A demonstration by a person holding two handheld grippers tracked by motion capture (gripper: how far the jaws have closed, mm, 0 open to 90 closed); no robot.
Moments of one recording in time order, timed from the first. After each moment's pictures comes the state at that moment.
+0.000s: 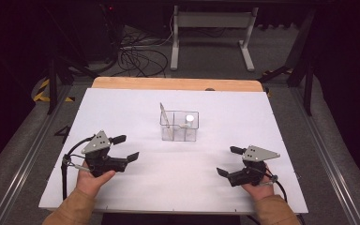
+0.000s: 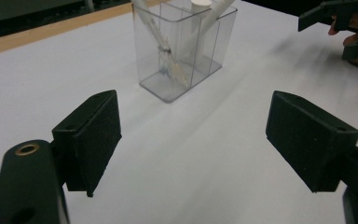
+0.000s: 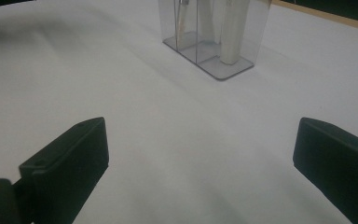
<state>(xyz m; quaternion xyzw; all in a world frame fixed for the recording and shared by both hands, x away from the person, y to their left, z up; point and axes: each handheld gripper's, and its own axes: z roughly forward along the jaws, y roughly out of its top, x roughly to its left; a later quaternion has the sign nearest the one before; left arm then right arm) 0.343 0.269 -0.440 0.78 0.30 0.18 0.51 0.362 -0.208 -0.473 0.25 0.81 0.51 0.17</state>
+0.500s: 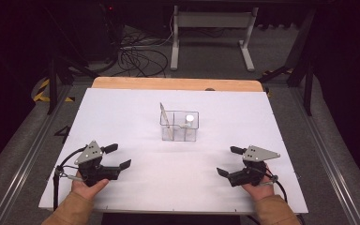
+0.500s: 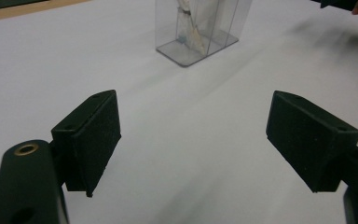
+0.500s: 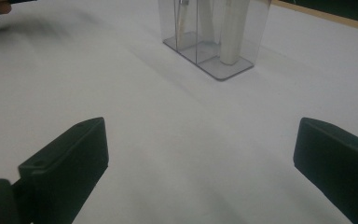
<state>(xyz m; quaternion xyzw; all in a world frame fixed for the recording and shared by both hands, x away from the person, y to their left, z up) 0.327 0.290 -0.471 0.77 0.34 0.19 0.51 0.361 -0.208 -0.473 0.25 0.81 0.51 0.16</state>
